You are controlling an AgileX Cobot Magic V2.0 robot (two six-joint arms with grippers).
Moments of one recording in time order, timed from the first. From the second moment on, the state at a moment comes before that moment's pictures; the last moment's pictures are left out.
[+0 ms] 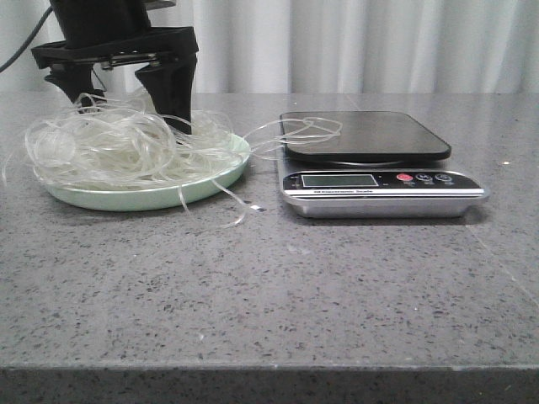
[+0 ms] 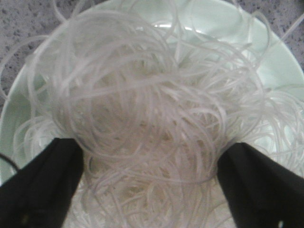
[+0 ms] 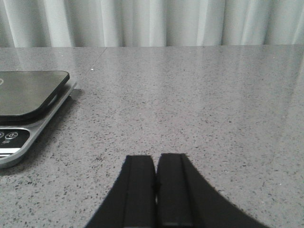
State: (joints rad) left arm -0.39 1.89 -1.69 -0.13 1.23 0.05; right arm -0.02 -0.01 0.03 0.09 0.12 -0.01
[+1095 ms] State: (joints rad) left arm -0.39 1.81 -2.06 -0.14 1.27 0.05; right arm -0.02 -0.01 0.03 0.11 0.12 -0.01
